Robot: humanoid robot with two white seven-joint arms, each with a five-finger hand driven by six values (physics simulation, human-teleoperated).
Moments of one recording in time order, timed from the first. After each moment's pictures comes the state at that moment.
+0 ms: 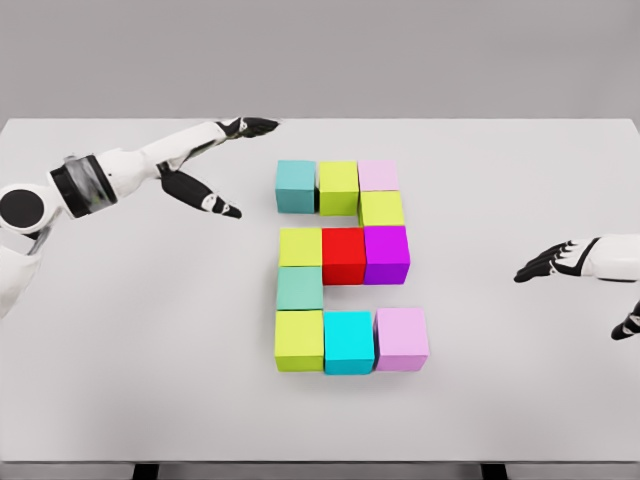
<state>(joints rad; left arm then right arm) -0.62 0.57 -0.53 -1.34 0.24 -0.28 -0.61 -0.81 -1.45 1.08 -1.73 -0.29 -0.61 0.61</state>
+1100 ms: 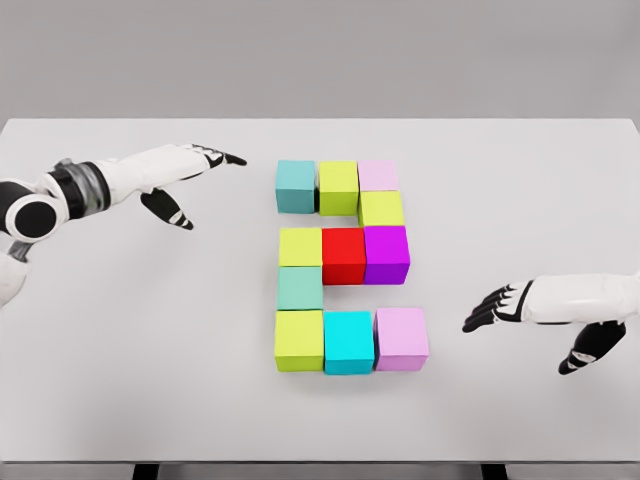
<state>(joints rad) -0.62 0.61 -0.54 -1.41 -0.39 -0.23 -0.61 -0.80 -1.31 1.17 -1.75 -0.19 -0.61 0.61</state>
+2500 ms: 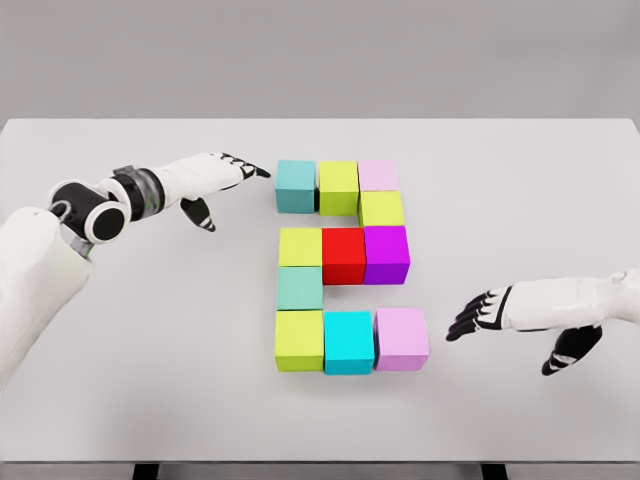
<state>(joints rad) -0.66 0.44 -0.56 -1.30 -0.69 -0.21 -0.61 -0.80 -1.25 1.17 -1.75 -0.12 -0.61 0.61</state>
